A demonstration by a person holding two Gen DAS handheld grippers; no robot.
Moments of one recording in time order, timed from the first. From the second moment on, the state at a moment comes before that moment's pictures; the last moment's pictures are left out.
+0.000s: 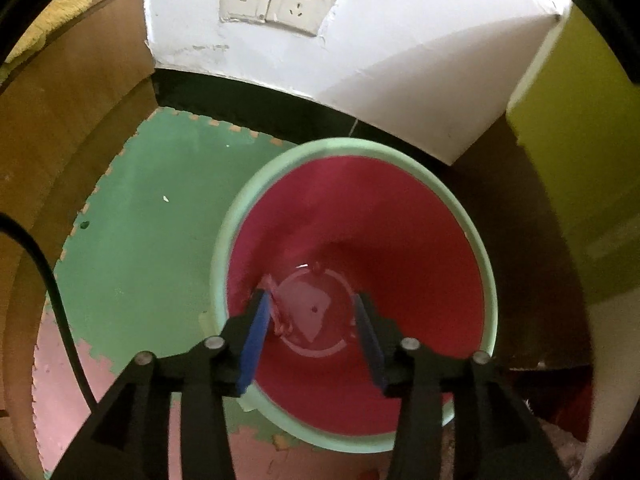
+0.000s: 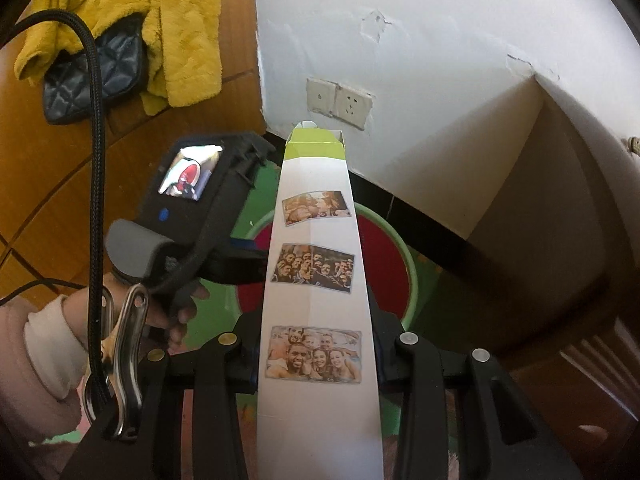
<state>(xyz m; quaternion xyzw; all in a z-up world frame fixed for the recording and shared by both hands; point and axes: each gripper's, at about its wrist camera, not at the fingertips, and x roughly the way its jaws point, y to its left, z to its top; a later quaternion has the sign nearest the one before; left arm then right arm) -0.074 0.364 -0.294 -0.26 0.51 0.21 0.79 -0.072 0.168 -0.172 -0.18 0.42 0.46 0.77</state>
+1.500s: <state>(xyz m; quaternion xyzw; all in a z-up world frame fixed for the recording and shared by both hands) -0.109 0.387 -0.189 -0.25 0.43 0.26 0.83 -0.068 0.170 -0.174 -0.09 0.47 0.50 0.72</state>
